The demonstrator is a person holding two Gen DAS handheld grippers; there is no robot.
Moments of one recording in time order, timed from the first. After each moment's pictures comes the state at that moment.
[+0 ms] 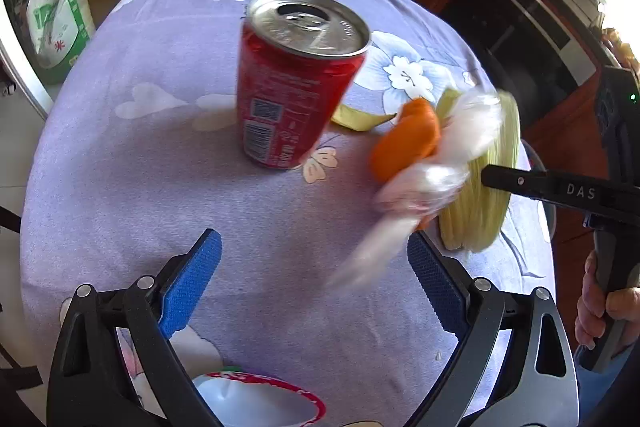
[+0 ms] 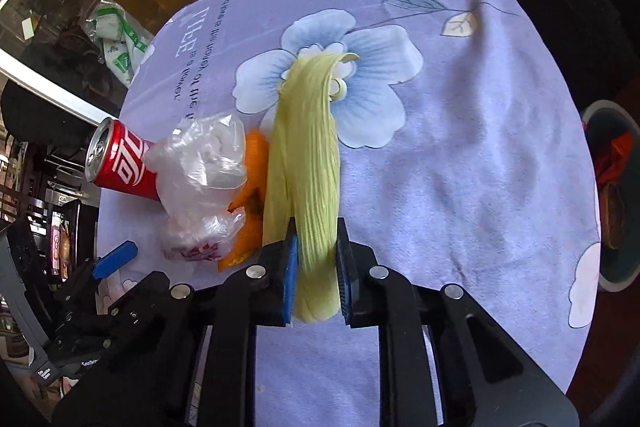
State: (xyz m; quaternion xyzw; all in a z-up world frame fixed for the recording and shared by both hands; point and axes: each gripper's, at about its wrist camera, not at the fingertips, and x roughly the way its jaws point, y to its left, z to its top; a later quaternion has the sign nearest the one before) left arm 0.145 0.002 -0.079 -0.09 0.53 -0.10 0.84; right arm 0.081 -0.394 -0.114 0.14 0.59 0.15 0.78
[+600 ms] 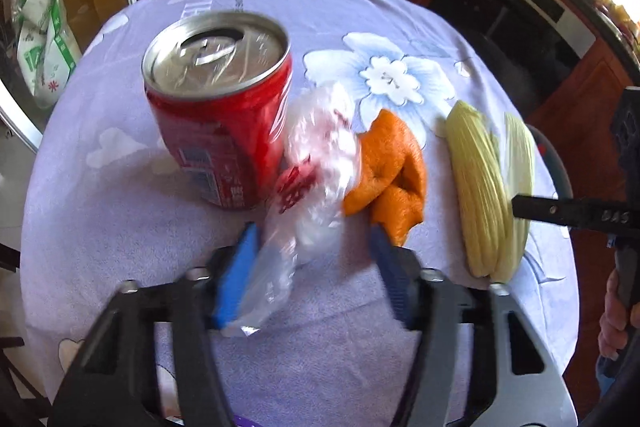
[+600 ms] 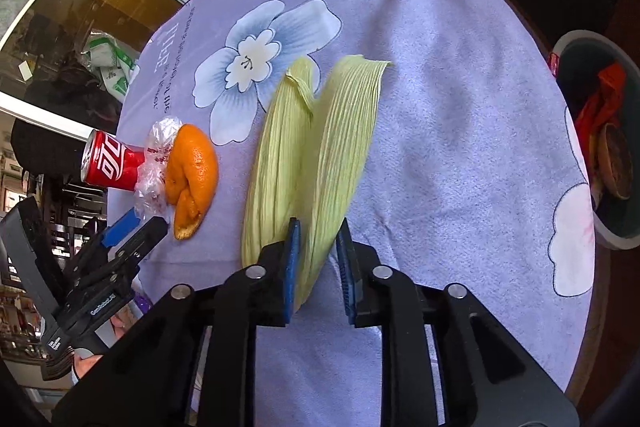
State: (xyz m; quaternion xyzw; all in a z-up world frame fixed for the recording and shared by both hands) left arm 0.160 -0.025 -0.087 -0.04 0.52 -0.10 0.85; right arm 0.062 -0.439 -0.129 0.21 0.60 0.15 0.76
